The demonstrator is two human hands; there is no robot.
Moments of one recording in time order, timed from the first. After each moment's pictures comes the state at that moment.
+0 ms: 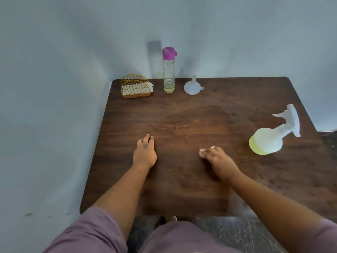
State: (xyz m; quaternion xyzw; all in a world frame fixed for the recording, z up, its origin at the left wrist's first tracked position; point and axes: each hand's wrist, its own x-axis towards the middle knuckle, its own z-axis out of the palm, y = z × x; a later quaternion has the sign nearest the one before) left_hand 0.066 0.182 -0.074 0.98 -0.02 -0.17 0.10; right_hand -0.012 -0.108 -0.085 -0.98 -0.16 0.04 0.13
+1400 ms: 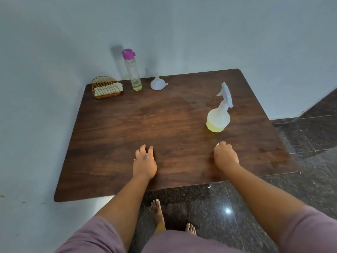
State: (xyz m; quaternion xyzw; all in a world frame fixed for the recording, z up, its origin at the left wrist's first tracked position) left_hand -0.068 0.080 -0.072 0.98 -0.06 -0.14 0.11; right_hand -0.120 -0.203 -0.048 -0.97 0.16 0.16 -0.02
